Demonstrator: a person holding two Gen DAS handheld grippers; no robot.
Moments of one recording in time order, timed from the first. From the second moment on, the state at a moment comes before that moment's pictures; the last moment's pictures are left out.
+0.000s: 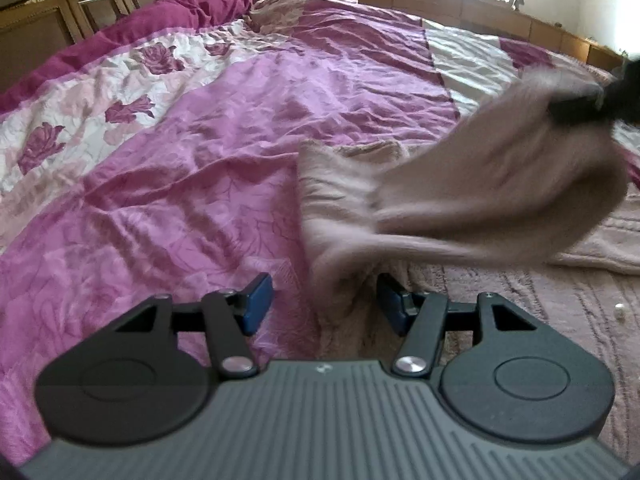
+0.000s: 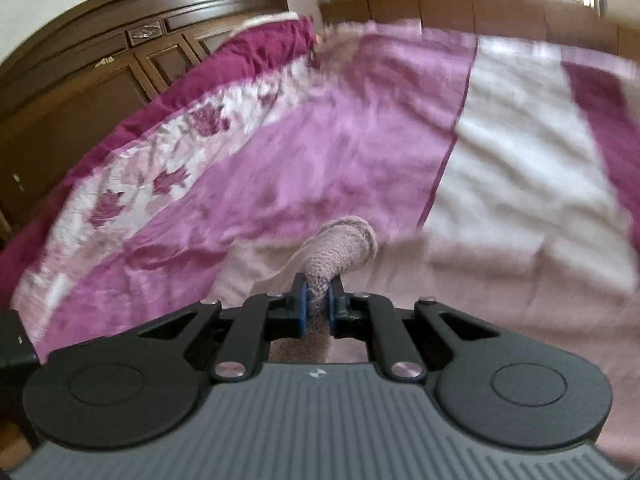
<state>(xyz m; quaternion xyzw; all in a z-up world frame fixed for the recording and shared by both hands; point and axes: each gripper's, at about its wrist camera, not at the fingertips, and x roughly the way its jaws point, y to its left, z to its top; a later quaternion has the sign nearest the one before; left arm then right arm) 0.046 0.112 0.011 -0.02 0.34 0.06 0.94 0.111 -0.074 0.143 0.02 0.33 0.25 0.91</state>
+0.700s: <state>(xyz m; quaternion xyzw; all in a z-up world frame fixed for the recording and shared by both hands) 0.050 0.098 0.002 0.03 0.36 0.05 0.93 0.133 -0.152 0.040 0.07 0.39 0.14 0.91</state>
